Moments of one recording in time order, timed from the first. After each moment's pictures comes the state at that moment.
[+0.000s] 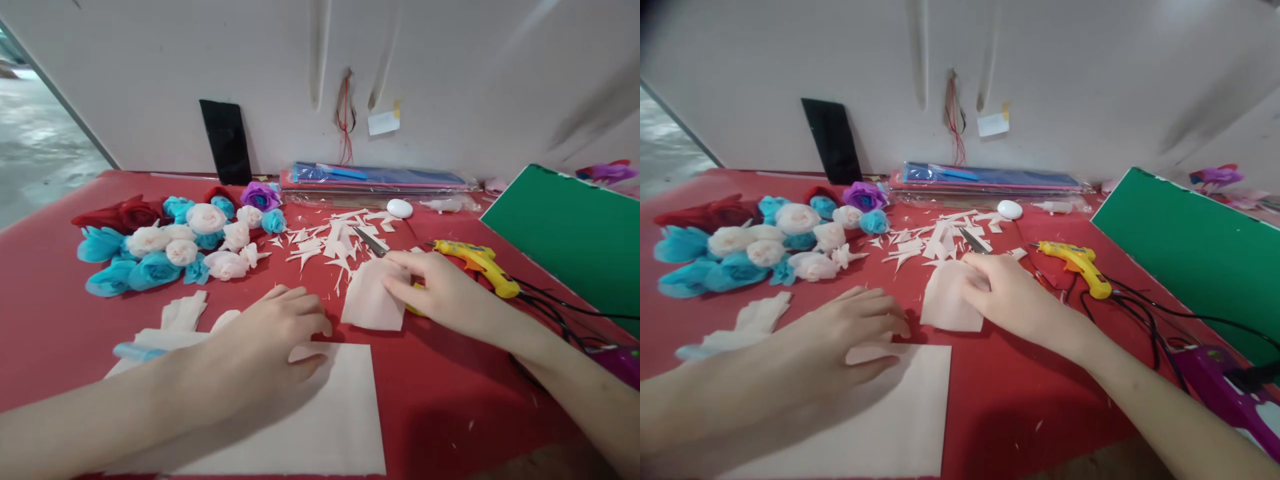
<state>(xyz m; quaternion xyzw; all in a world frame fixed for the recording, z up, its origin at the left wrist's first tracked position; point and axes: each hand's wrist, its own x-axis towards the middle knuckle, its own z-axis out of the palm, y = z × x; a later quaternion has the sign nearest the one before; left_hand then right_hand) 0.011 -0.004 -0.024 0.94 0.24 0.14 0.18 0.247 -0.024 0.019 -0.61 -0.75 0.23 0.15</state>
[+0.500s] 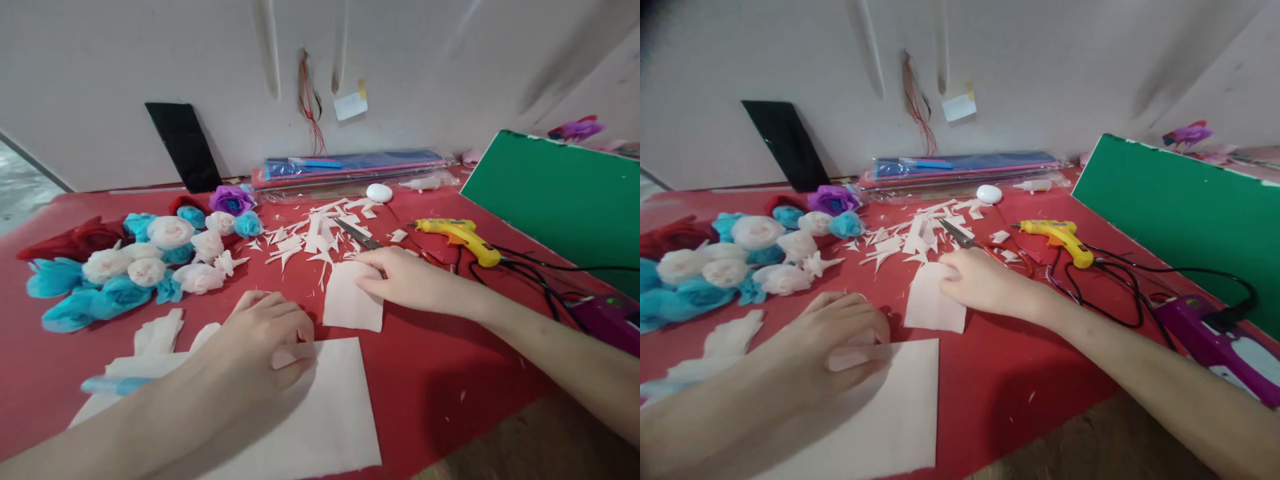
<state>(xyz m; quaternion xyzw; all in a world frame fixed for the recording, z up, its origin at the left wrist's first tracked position) 0.016 -0.005 -0.027 0.93 0.30 0.10 0.19 0.243 -0.017 0.005 -0.63 -0.72 0.27 0.13</state>
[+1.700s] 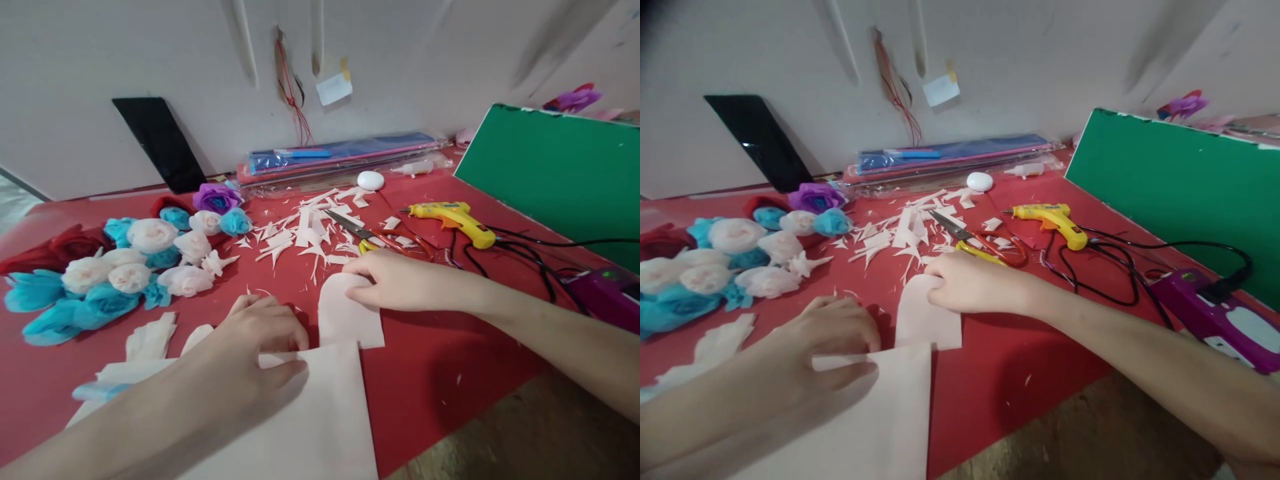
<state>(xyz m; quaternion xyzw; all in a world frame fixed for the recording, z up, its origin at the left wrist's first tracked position) 0.016 0.001 -0.024 0.90 0.32 0.03 0.30 0.241 -0.023 0.005 -0.60 -0.73 0.33 0.06</state>
